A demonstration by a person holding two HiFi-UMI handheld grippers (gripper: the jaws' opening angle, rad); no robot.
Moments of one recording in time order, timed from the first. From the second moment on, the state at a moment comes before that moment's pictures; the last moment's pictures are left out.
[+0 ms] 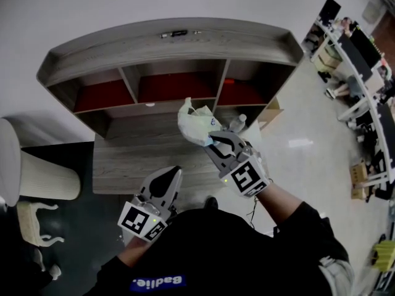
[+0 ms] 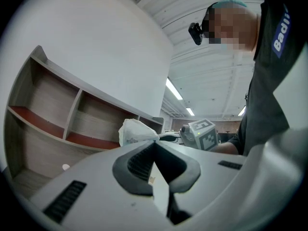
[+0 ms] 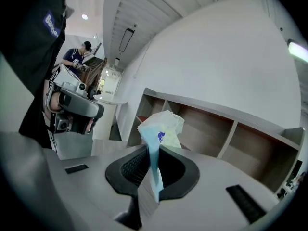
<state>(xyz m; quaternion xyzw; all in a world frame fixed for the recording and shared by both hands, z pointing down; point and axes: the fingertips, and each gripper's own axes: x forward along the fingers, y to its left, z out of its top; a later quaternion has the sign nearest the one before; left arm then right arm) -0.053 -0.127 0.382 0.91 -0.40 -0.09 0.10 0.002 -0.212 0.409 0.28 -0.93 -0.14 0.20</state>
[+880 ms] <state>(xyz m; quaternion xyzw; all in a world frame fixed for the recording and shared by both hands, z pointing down) -0.050 -0.125 0.376 0.91 -0.40 -0.09 0.10 -0.007 -0.157 0.390 0.25 -0.96 -0.04 0.11</state>
